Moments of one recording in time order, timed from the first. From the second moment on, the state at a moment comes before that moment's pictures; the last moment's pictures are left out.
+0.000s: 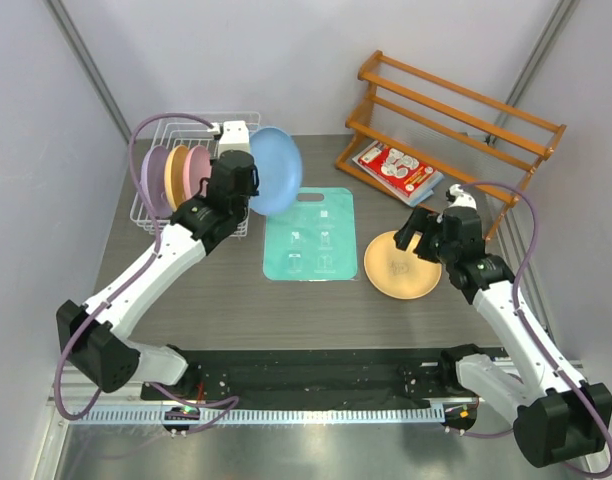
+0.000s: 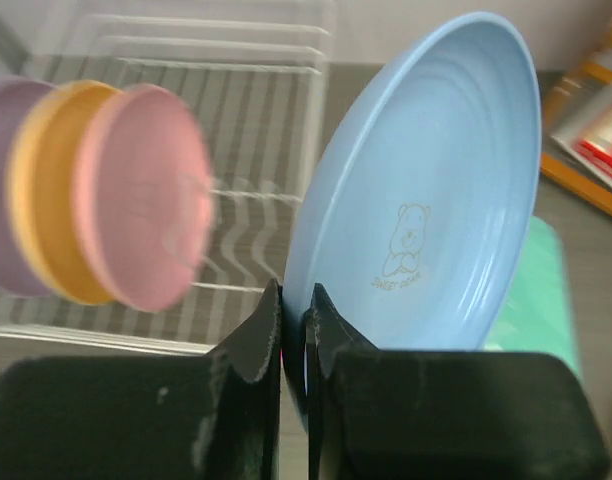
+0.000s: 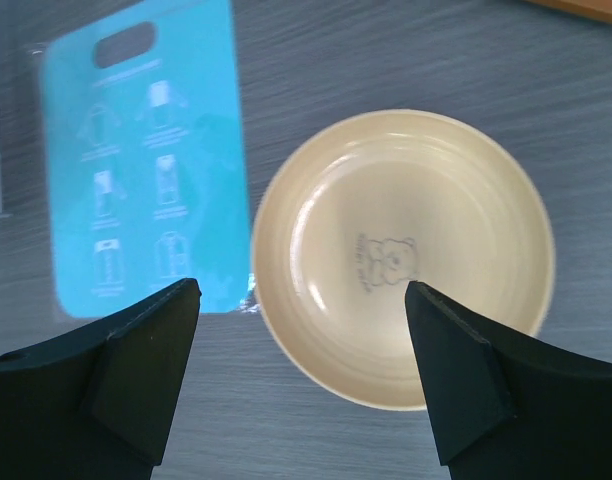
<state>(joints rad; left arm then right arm) -0.59 1.37 1.32 -0.31 -0.70 -0.17 0.20 0.93 0.74 -0.44 0.03 0.50</state>
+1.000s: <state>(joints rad) -0.67 1.37 1.17 -0.33 -0.10 -0.56 0.35 1.21 0.83 -0.12 -0.19 0.55</state>
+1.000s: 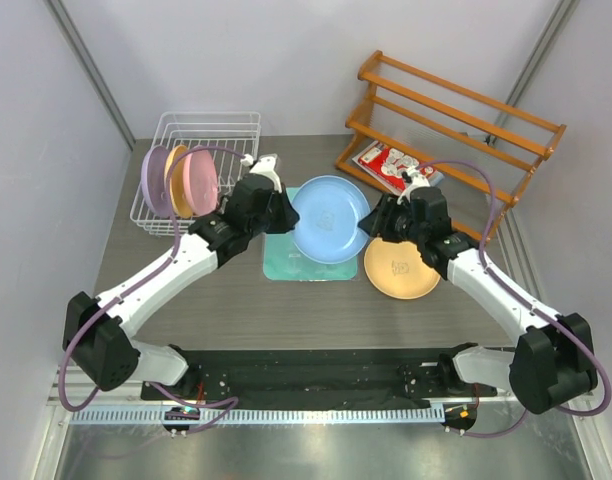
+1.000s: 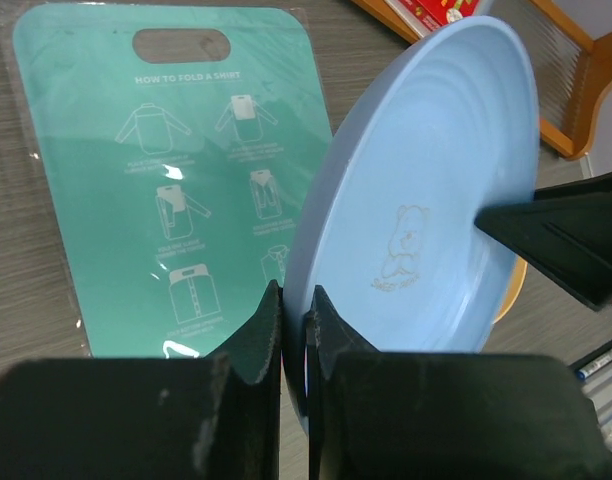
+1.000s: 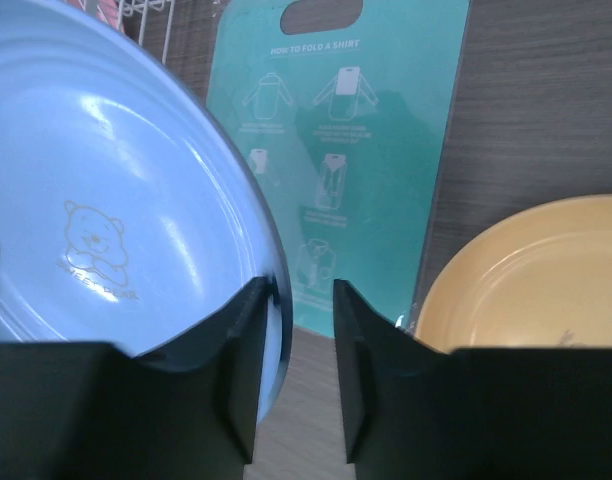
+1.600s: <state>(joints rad) -0.68 1.31 1.14 -0.32 -0.46 -0.42 0.30 1.00 0.80 -0.40 0.19 0.59</state>
